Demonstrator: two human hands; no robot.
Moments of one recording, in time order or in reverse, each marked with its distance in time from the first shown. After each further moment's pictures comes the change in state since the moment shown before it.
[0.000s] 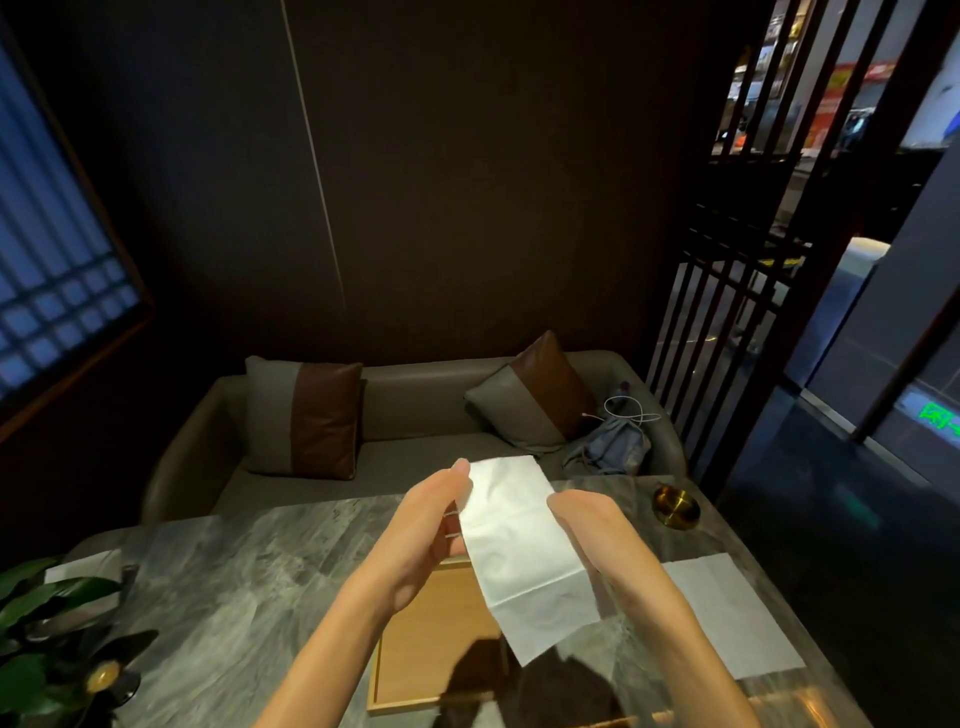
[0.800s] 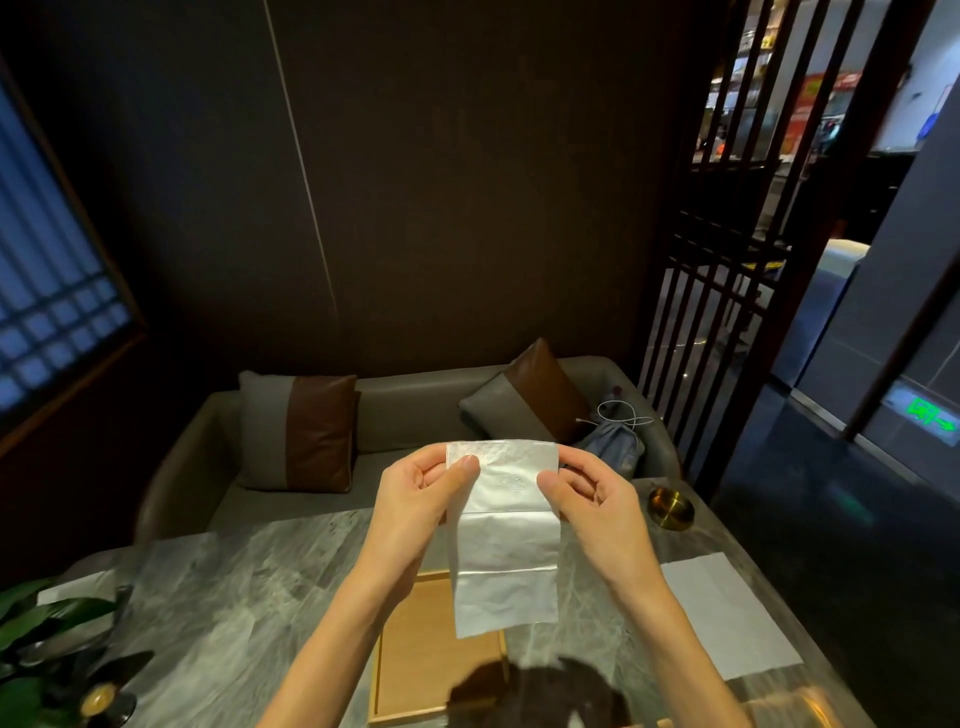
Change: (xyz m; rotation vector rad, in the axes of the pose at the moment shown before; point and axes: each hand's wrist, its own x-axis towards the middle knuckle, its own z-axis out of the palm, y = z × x) left_hand -0.016 0.032 0.004 0.092 0.028 0.369; right_hand -0.026 -0.017 -0.006 0.435 0.106 -0.377
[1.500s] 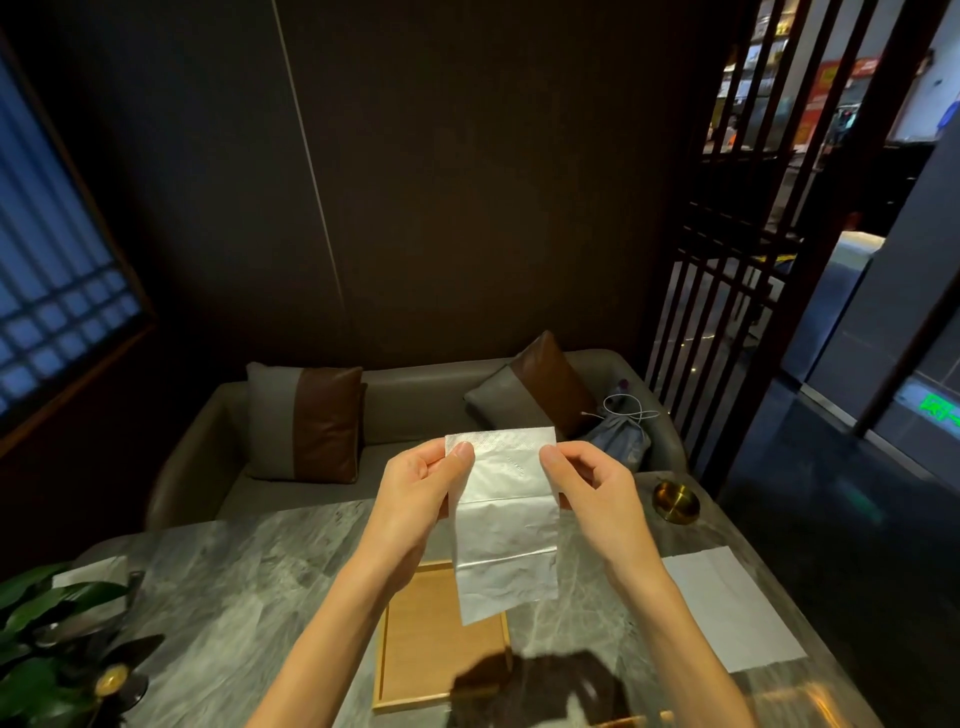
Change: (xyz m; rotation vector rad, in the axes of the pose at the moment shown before) left_hand 0.000 0.003 -0.001 0.055 0.032 -0.066; right_hand 0.008 0.001 0.004 -0.097 0.007 -0.049
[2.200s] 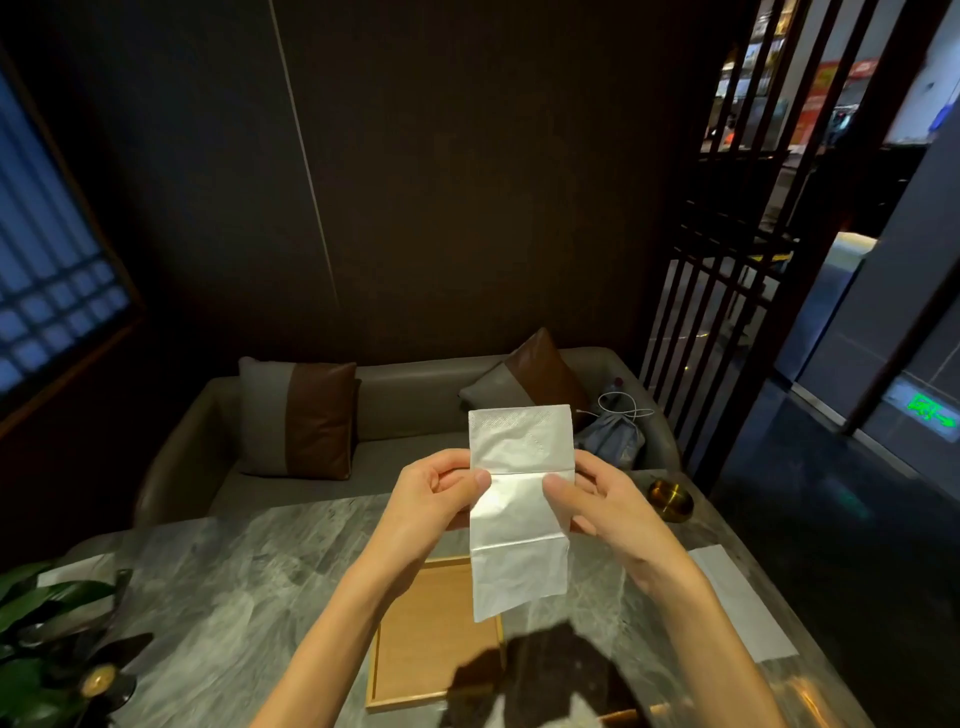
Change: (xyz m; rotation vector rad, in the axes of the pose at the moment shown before) left_hand 0.002 -0.016 0.002 -0.044 -0.140 -0.046; right_hand 0.007 0.008 -0.027 0.129 -0.297 0.290
